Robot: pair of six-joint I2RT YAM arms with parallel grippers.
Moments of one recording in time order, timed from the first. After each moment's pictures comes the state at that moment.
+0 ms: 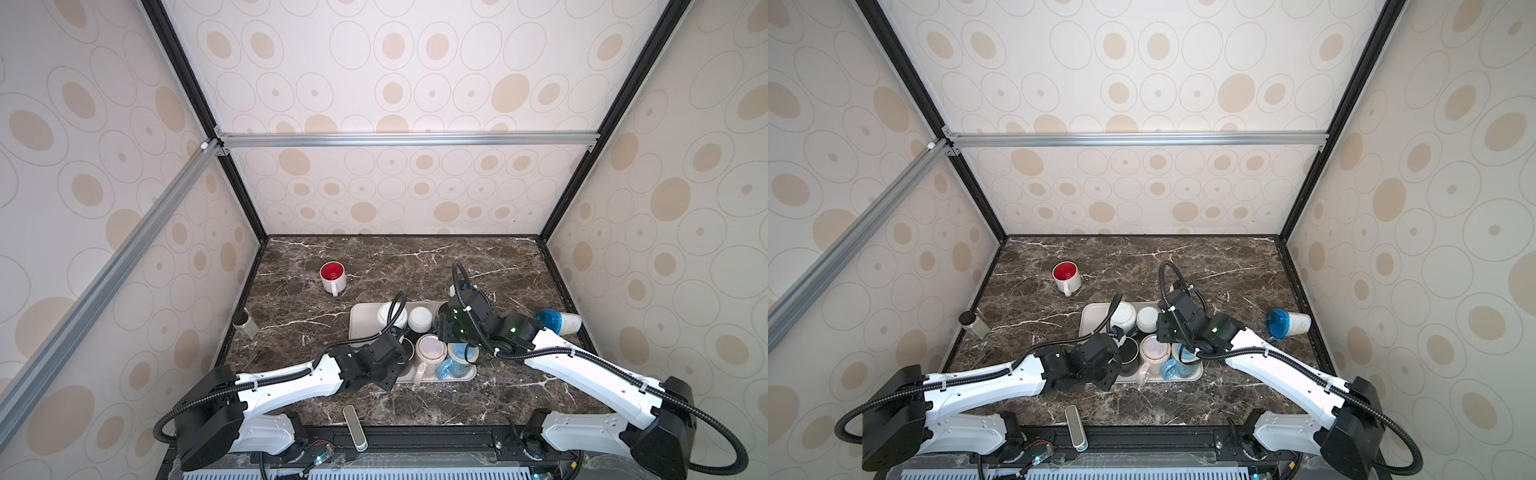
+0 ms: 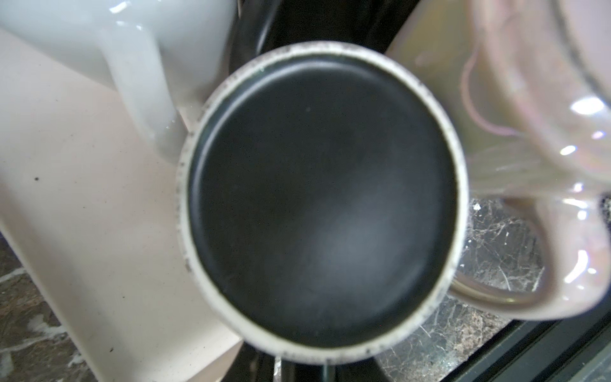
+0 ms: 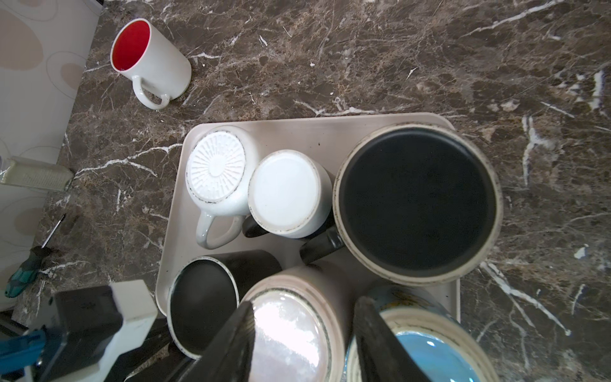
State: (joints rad) left arm -1.03 1.28 0.71 -0.49 -0.14 -0.47; right arm 0.82 1.20 1.00 -0.66 0.21 0.73
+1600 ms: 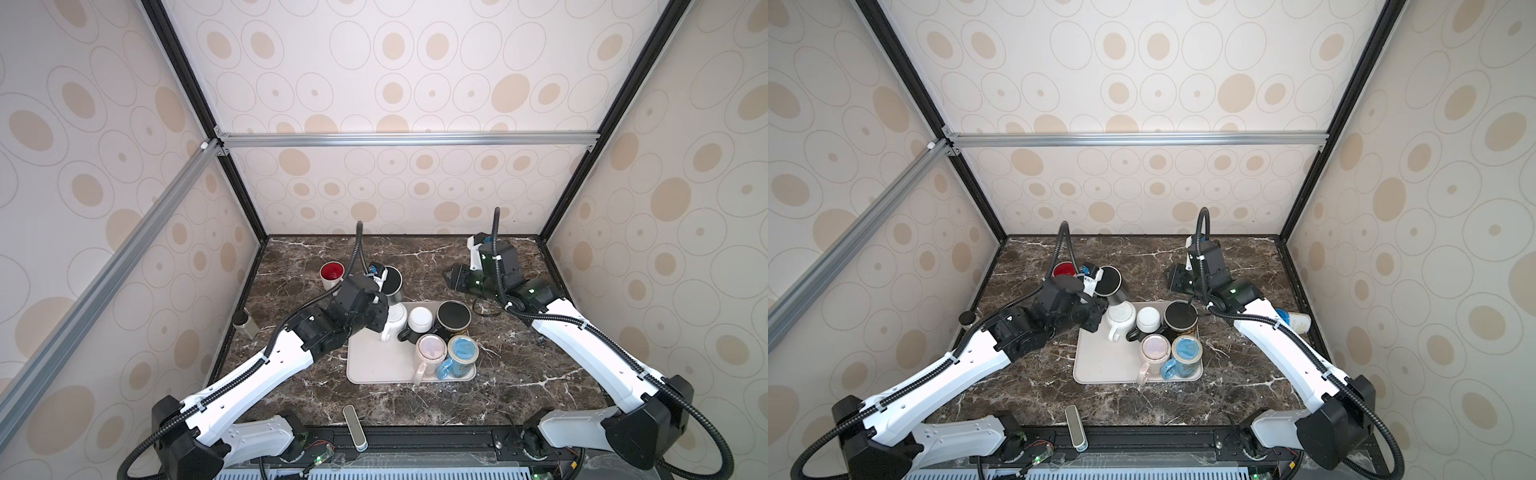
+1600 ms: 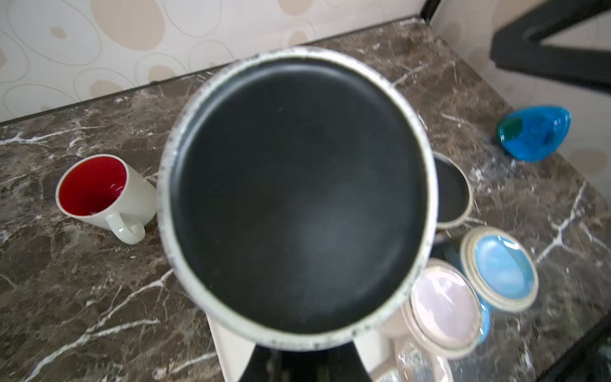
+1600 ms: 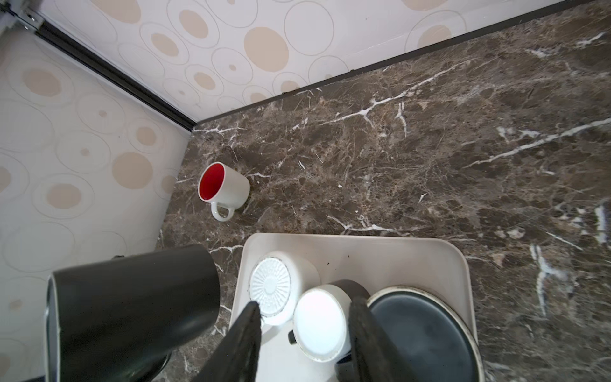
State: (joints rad) left arm -0.71 1.16 1.08 -0.54 -0.18 -0.26; right arm 0.51 1.32 1.24 -0.51 -0.05 0.63
